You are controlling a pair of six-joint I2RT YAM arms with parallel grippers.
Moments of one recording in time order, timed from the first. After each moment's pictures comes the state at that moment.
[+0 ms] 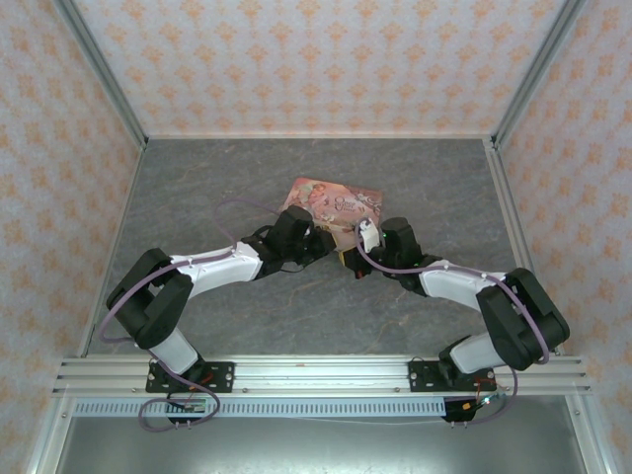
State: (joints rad) left arm -0.68 1.62 0.91 0.03 0.18 -1.11; right arm 0.51 1.42 0.56 0.24 -0.48 0.17
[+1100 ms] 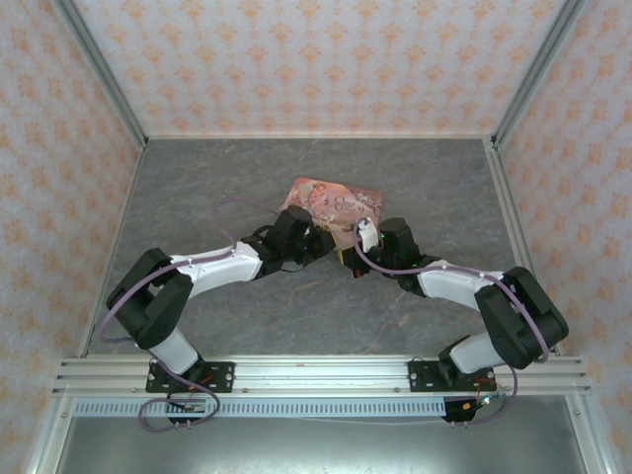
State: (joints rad) left arm -0.68 1.62 0.91 0.03 0.18 -1.12; right arm 0.53 1.43 0.56 0.27 -0.44 0.18
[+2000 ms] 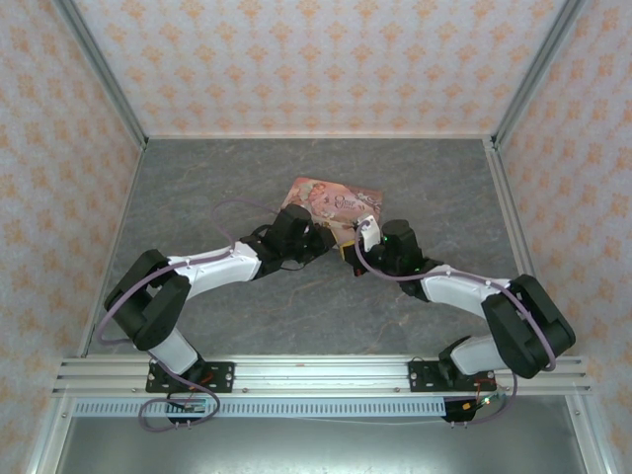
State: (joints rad) left arm -0.68 1.61 0.91 0.05 0.17 -1.16; right arm 0.54 1.37 0.53 0.33 -0.37 0.13
